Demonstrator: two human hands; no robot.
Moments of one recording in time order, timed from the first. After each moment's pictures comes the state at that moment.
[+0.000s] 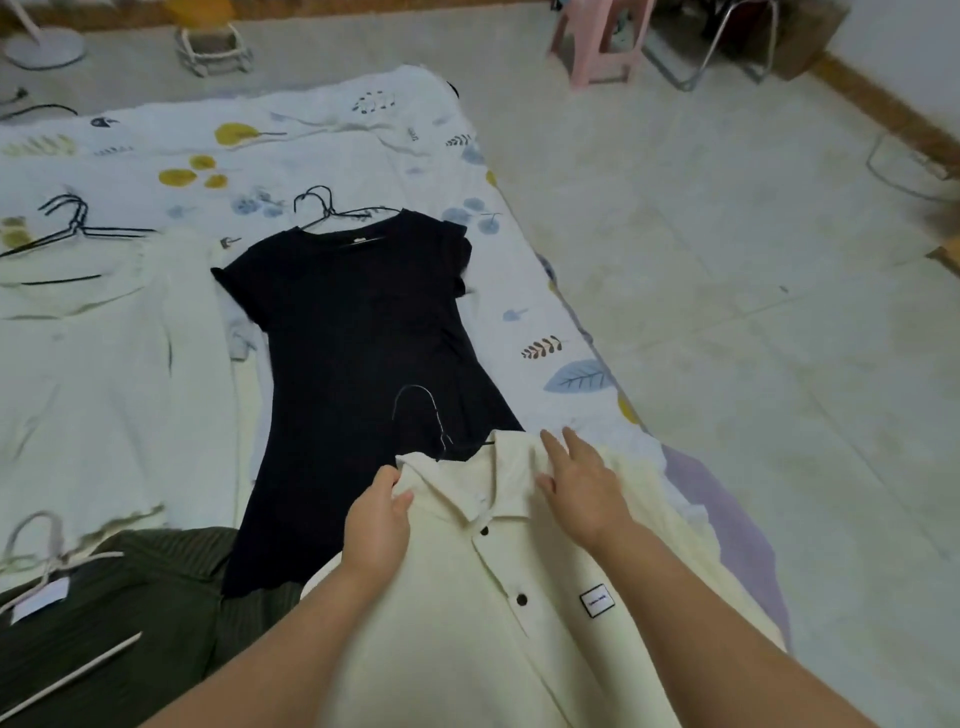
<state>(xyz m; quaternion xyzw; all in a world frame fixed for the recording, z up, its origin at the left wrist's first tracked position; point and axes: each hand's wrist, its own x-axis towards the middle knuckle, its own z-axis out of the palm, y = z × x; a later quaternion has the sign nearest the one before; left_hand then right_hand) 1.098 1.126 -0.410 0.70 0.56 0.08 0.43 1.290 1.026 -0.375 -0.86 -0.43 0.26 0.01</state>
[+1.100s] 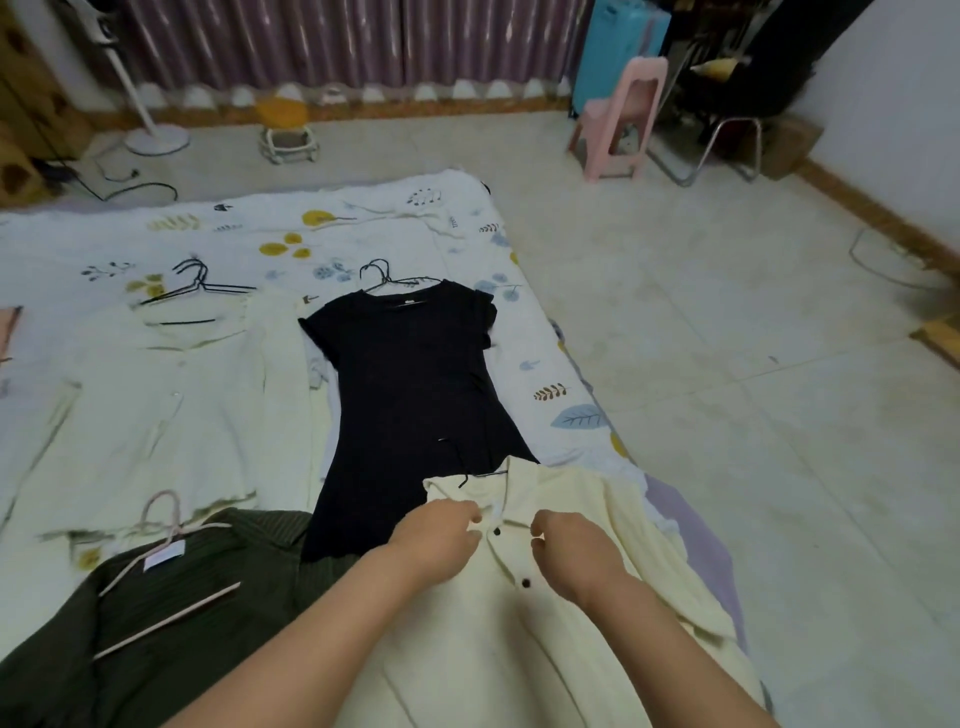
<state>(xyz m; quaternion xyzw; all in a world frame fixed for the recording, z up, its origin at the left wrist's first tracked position) 1.074 1.077 -0.271 0.86 0.37 -0.18 0.31 1.203 0.972 -0.265 -0.84 -0.47 0.27 -0.03</state>
